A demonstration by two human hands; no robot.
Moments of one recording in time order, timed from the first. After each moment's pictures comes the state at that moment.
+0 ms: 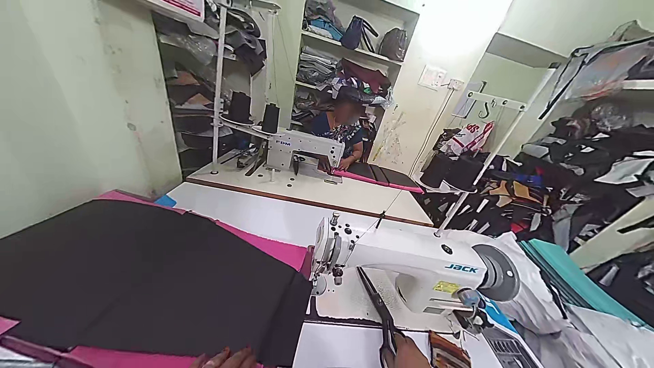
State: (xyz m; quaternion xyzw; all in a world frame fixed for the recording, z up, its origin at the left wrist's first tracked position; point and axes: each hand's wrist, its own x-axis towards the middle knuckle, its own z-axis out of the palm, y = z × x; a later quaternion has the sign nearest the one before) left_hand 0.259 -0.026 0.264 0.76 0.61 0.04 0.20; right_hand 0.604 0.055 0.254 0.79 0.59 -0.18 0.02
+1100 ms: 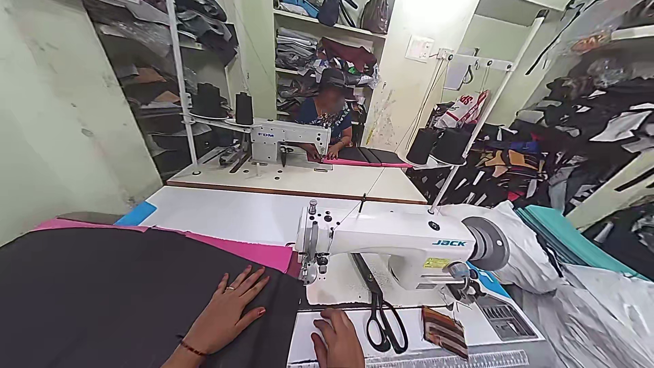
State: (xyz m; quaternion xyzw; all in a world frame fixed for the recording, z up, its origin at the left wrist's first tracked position) left_hand 0.232 0.097 0.190 0.81 0.56 0.17 0.06; right_hand 0.532 0.057 0.164 0.47 0.82 -0.04 -0.34
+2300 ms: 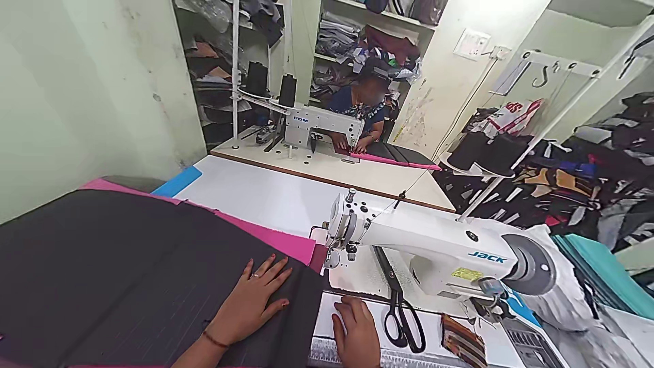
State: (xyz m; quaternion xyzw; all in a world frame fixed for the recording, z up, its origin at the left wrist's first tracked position) left_hand 0.244 0.053 0.191 0.79 0.59 0.17 0.07; right_hand 0.529 0.062 0.152 0.45 0.82 0.04 -0.34
